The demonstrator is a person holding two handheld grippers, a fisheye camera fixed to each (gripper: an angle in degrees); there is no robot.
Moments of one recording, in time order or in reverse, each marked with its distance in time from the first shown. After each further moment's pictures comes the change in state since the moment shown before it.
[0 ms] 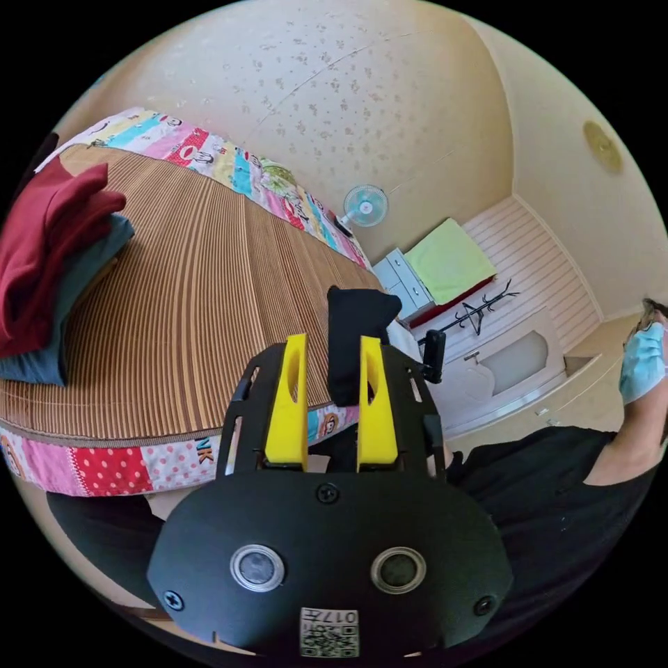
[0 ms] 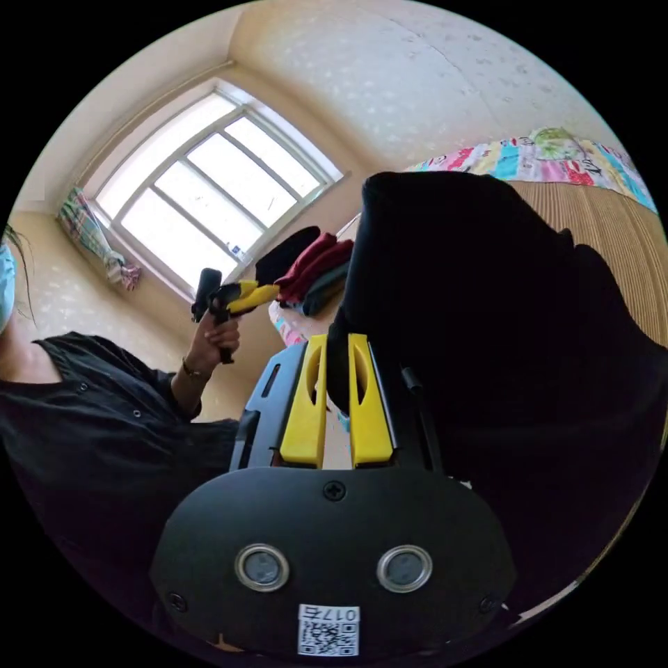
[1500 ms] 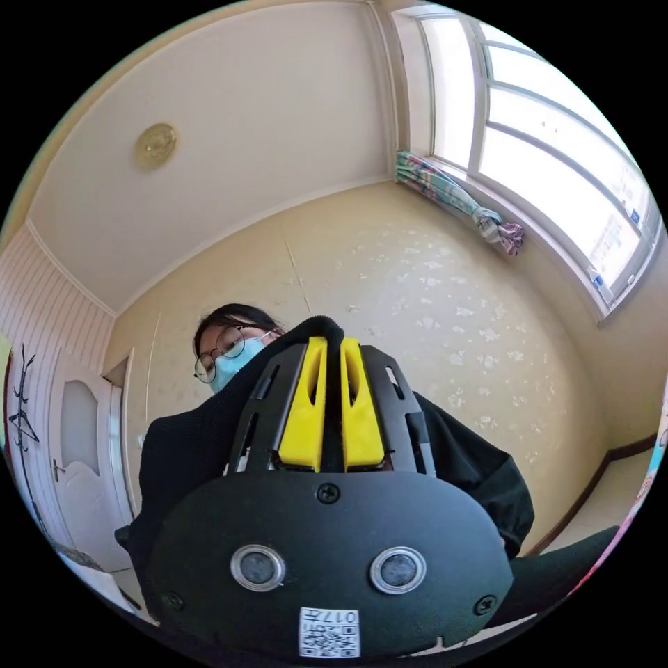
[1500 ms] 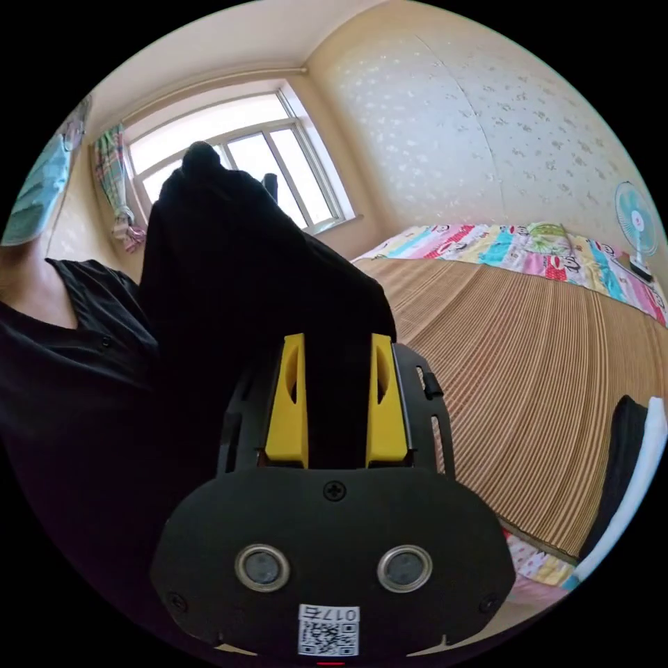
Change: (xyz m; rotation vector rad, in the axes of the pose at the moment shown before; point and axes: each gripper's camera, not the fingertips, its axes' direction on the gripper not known) left arm 0.058 -0.078 -0.134 0.009 2.173 0.768; right arm -0.159 0.138 -0.172 0.182 0.252 -0.196
